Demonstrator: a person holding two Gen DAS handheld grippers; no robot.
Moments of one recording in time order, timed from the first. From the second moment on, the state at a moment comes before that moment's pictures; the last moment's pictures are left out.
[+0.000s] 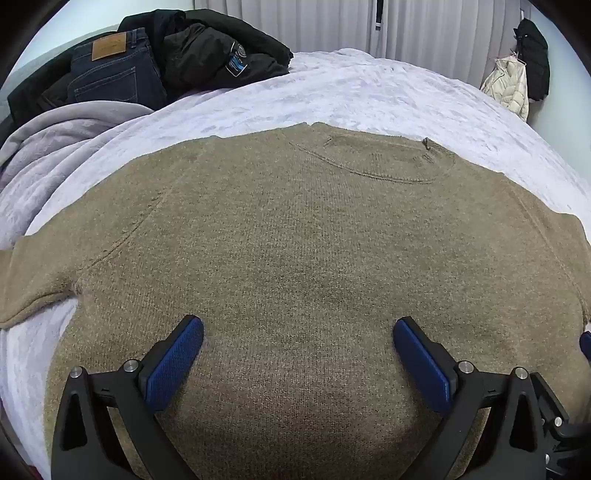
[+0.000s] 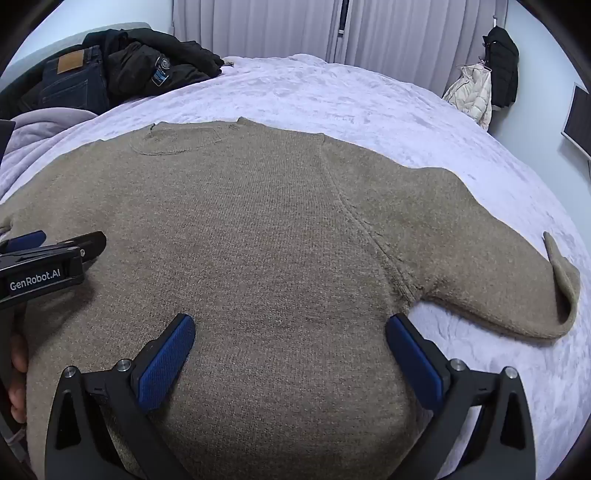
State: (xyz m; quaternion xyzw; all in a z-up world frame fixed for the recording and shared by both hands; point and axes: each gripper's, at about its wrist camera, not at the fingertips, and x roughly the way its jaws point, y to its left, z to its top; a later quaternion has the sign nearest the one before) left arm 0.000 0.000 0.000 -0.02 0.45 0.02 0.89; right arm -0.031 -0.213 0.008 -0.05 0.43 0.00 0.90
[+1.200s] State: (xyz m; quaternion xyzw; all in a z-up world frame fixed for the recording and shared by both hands) left arm -0.003 -0.002 0.003 0.00 0.44 0.03 0.90; right arm -0.028 -0.235 0.036 0.01 0.44 -0.01 0.90
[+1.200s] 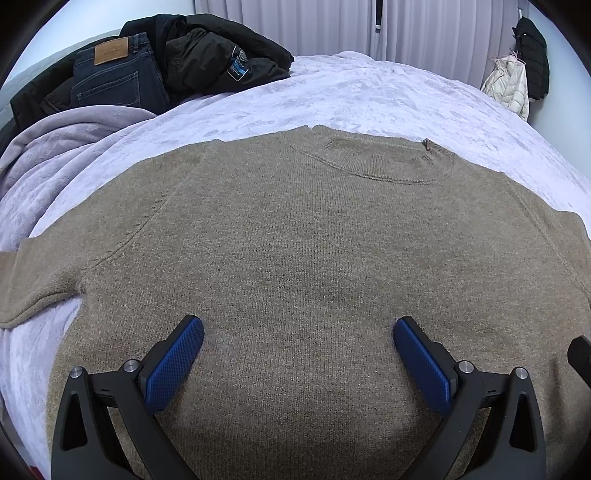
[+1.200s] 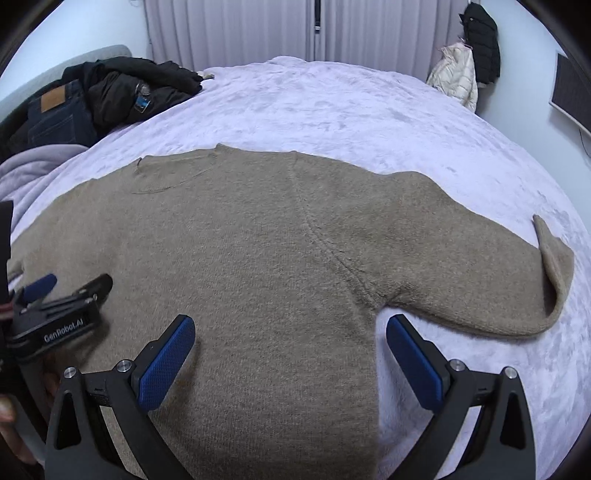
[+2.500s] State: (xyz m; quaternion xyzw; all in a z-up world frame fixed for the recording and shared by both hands) left arm -0.003 0.001 0.001 -0.02 0.45 0.02 0.89; right arm -0.019 -0.190 0.007 -0.06 0.43 0.01 0.90
